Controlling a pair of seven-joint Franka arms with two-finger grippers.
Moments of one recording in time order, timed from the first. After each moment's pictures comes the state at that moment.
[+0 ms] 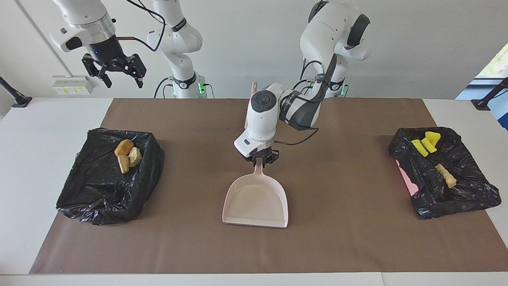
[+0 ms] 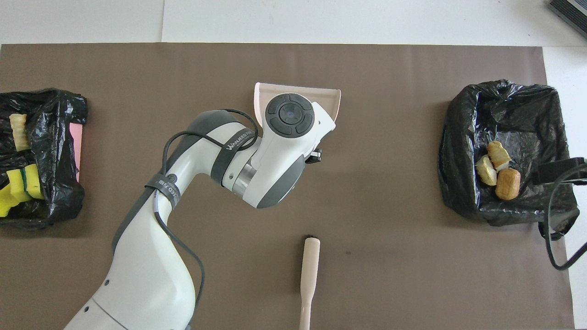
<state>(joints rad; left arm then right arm) -0.64 0.62 -0.08 -1.35 0.03 1.98 -0.55 0.05 -0.11 -0.08 -1.59 -0.01 1.45 -0.01</state>
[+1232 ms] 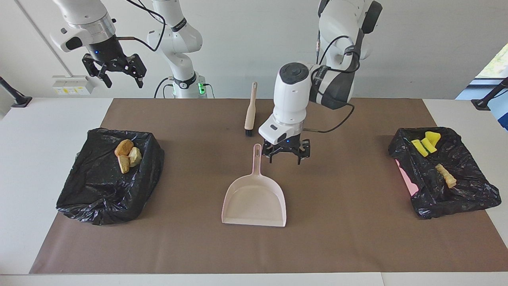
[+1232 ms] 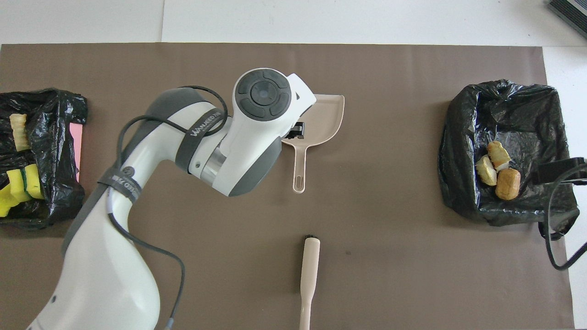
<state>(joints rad) -0.51 0.39 -0.05 -1.37 0.12 1.87 -0.39 0.05 -0.11 -0.08 -1.59 -0.01 1.45 -0.01</state>
